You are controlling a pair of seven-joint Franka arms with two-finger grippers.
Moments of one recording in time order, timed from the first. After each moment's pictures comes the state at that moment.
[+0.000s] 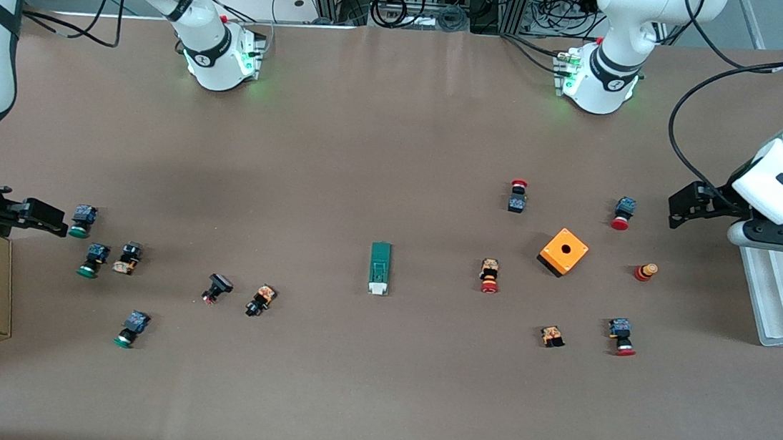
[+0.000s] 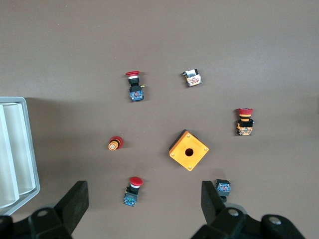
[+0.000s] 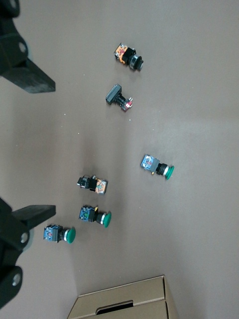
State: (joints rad) left arm -0.09 -0.03 0.00 -1.75 0.00 1.75 -0.03; right arm 0.00 0.23 -0.11 -1.51 0.04 1.74 -0.14
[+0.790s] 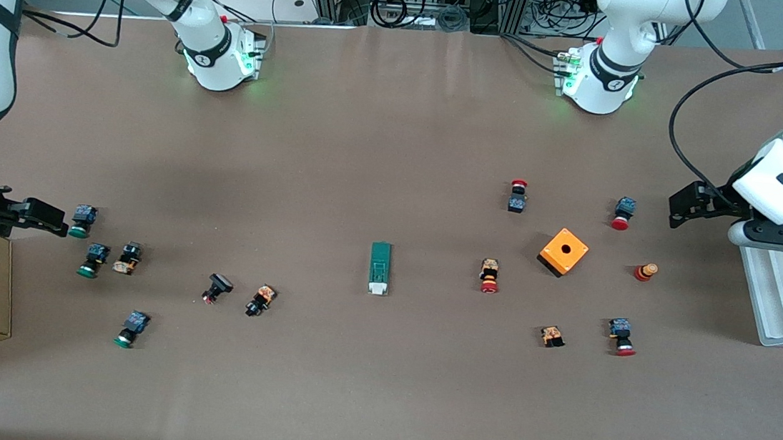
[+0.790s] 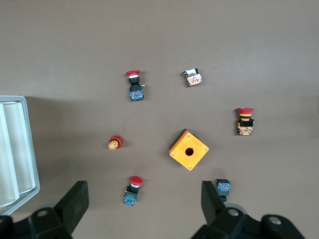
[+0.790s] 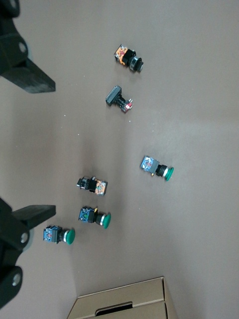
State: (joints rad) left arm -0.09 -0.03 0.00 -1.75 0.00 1.75 -0.03; right arm 0.00 0.23 -0.10 -1.51 0.04 1.74 -0.14
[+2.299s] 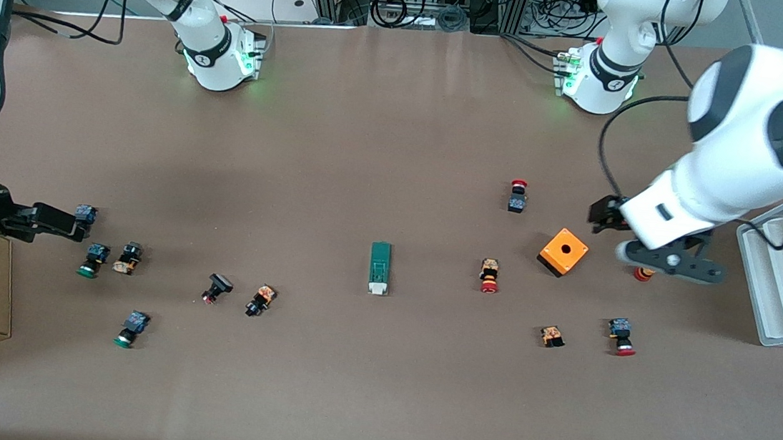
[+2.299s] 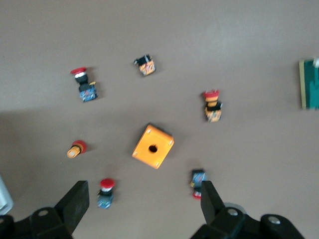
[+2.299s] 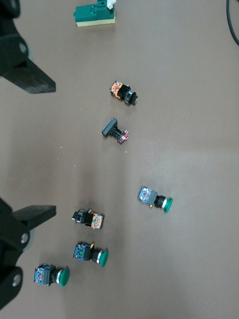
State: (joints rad) left arm -0.17 0.16 -0.14 -1.62 0.02 1.72 -0.13; right arm -0.01 0.24 -0.10 -1.51 0.19 1.74 -0.14
